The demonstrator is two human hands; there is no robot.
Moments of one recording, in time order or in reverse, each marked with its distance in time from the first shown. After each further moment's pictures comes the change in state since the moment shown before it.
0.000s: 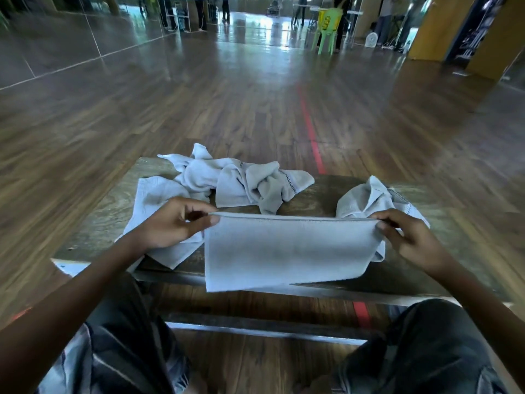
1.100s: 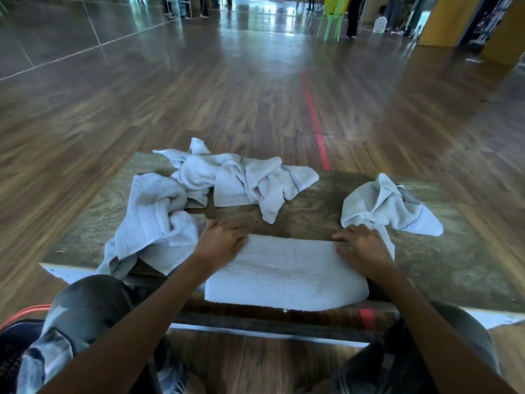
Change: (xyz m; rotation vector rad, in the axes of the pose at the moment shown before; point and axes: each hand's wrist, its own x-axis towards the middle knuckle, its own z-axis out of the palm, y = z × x) left_hand 0.047 -0.084 0.104 0.823 0.119 0.006; right_hand 0.026 0.042 0.098 -0.478 -0.156 0.073
